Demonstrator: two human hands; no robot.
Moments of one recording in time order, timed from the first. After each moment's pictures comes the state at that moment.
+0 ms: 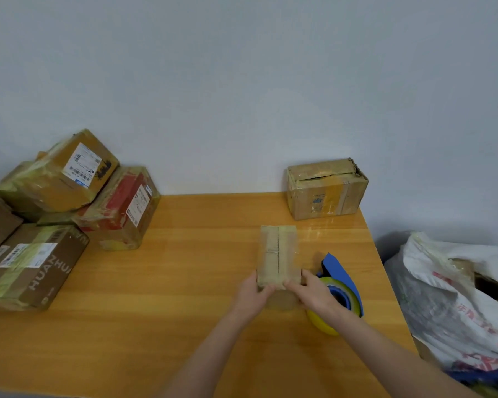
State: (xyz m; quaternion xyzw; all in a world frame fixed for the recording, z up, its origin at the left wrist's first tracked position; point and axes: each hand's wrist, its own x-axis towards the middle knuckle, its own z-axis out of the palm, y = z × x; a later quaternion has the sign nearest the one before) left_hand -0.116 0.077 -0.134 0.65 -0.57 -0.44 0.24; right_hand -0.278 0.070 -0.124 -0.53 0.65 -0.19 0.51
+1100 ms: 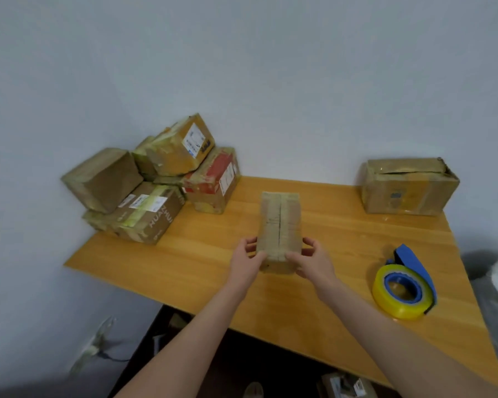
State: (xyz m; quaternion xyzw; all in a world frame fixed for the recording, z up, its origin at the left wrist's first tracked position) left_hand 0.006 0.182 -0.056 0.72 -0.38 -0.37 0.46; right_hand -0.142 0.135 -0.071 -0.49 0.57 -0.33 0.57
